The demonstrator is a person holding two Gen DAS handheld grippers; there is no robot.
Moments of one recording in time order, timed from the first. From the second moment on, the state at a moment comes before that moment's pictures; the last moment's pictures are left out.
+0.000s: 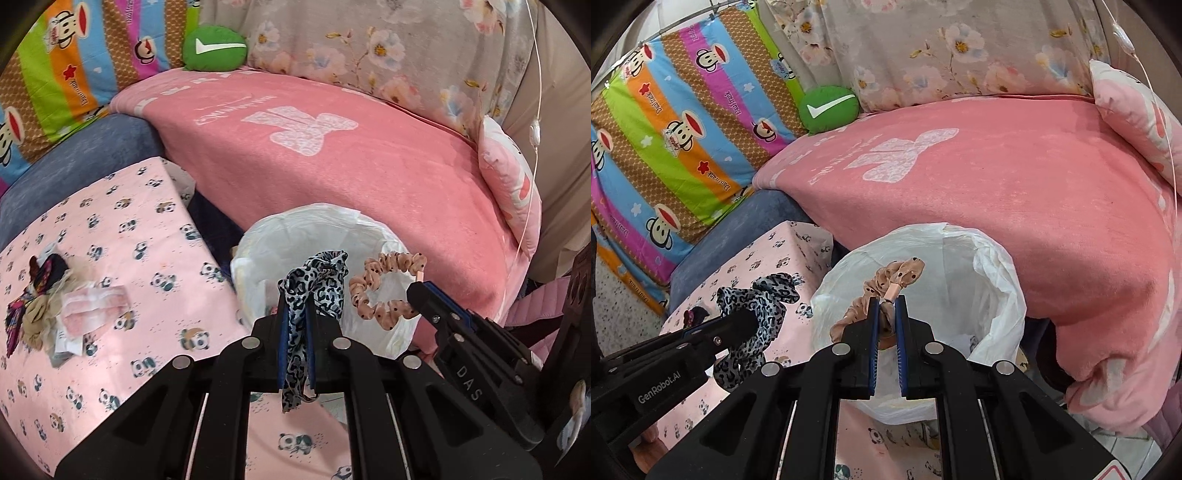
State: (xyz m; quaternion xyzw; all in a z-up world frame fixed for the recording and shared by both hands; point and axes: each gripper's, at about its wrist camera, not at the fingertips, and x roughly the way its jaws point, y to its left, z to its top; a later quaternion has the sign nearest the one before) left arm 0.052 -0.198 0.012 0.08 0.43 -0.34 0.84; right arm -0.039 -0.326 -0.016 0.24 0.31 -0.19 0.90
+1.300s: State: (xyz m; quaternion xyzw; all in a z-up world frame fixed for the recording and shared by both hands) left arm 0.083 -0.126 0.007 0.03 0.44 -0.25 0.86; right arm -0.013 -0.271 -0.011 0.21 0.33 -0.16 0.91
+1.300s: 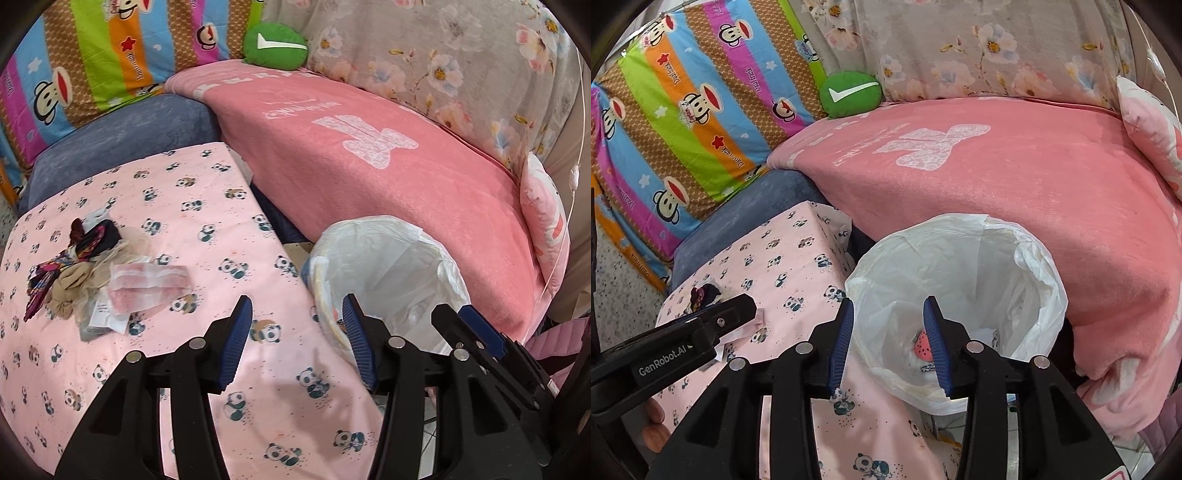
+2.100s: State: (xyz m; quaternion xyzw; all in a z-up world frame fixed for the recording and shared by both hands) left arm 0.109 0.009 -0.010 -0.03 0.45 -0.15 0.88; right arm 0.031 -0.170 -0.013 0.14 0.37 -0.09 0.91
